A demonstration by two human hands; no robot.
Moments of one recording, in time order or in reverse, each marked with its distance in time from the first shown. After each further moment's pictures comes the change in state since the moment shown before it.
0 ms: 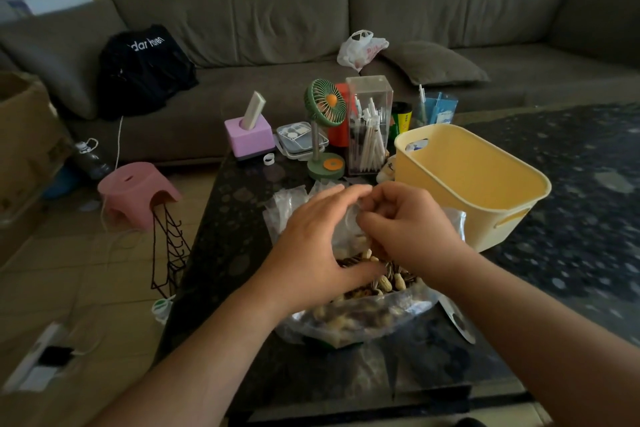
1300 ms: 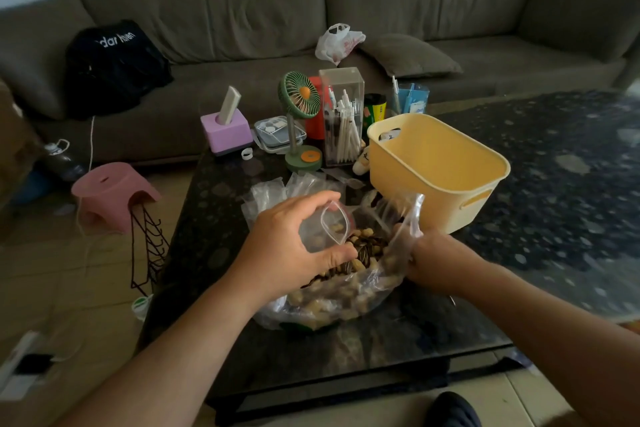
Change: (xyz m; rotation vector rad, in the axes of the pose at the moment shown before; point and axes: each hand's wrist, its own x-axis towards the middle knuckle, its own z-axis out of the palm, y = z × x) left_hand -0.008 -0.008 0.008 -0.006 0.052 0.010; right_hand -0.017 0.092 -0.048 -0.982 -0.381 -0.002
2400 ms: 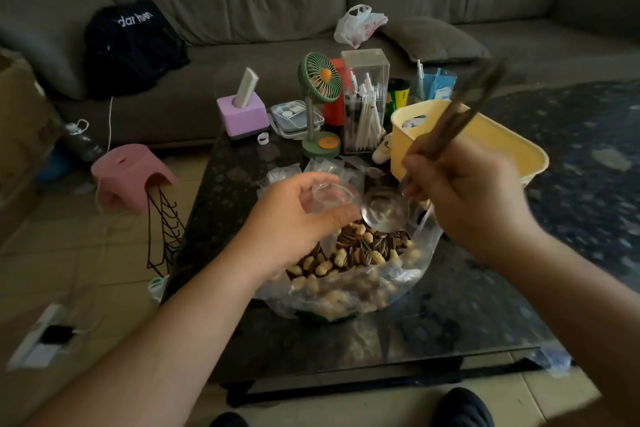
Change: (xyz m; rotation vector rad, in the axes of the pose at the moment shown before) left_hand 0.010 0.005 -0.013 -0.374 -0.001 -0.315; right_hand -0.015 -0.042 -0.066 0.574 0.877 -0.346
